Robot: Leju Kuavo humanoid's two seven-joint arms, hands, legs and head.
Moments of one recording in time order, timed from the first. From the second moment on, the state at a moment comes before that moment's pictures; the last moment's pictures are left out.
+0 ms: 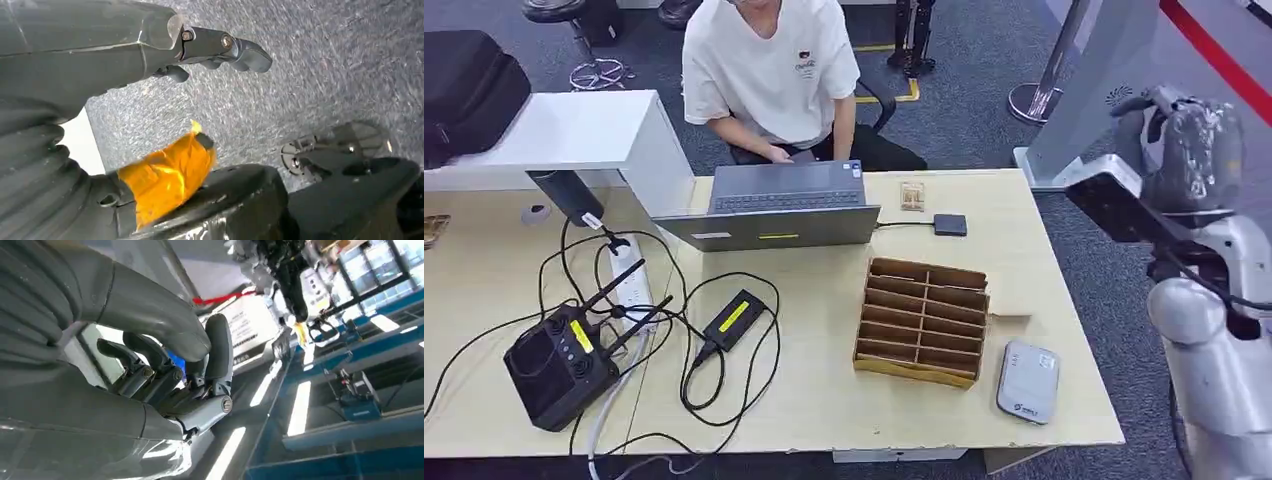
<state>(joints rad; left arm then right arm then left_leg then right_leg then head) -0.08 -0.21 1.07 -0.21 -1.48 0.13 -0.05 -0.58 -0.37 0.25 -1.54 0.79 -0.28 -0.13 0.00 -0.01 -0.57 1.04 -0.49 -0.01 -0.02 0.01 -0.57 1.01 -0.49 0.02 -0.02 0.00</state>
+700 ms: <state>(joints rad) -0.08 -0.21 1.04 -0.21 -1.50 0.11 -0.04 -0.87 -0.12 0.55 -1.13 1.00 -0.36 -0.05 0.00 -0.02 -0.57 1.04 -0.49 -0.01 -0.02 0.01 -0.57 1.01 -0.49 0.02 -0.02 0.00</state>
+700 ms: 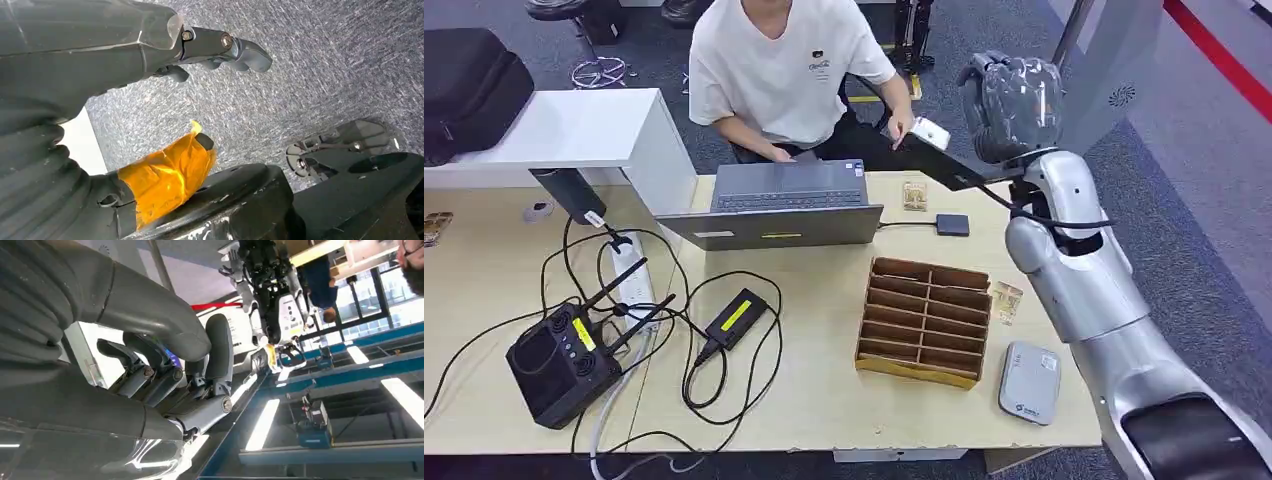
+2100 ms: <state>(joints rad) -0.07 -0.21 1.04 -0.21 -1.44 0.12 -0.01 -0.60 -0.29 0.36 -1.38 0.81 -0.41 -0.15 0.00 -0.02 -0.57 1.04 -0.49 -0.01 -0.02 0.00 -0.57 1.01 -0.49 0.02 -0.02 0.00</state>
